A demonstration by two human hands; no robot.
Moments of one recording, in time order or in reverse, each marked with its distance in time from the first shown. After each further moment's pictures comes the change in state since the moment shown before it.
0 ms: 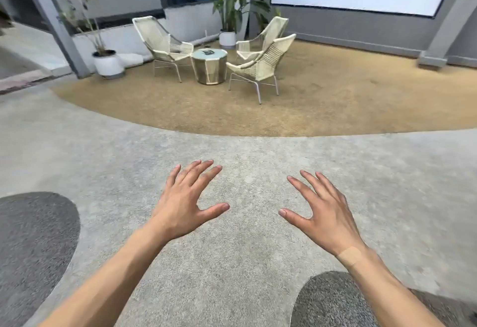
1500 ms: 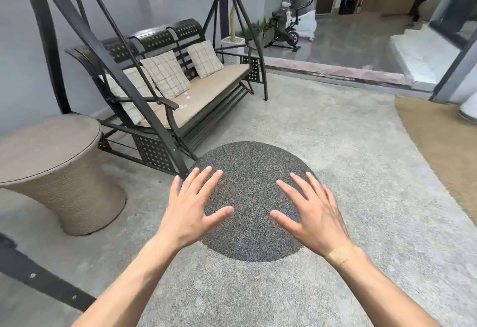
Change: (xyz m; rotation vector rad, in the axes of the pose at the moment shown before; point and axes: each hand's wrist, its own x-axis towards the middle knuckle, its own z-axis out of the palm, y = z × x) left_hand -0.400 -0.541 -0.263 0.448 0.349 -1.414; right_hand 0.275 -0.836 0.373 0.208 -0.384 -1.349
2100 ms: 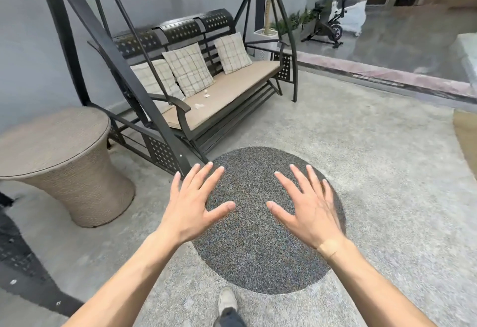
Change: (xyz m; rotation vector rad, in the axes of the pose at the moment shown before) left_hand 0.174 -0.017 0.053 0.005 0.014 -0.174; right_hand 0.211 0.084 0.039 0.044 -0.048 -0.085
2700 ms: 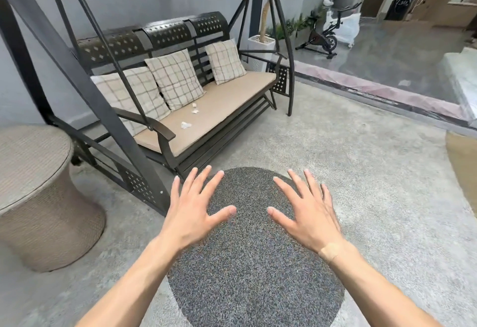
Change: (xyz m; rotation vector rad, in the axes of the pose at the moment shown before) left_hand 0.248 -0.087 0.042 -0.019 0.012 -0.023; right_hand 0.258 0.035 0.028 -0.101 -0.052 -0.021
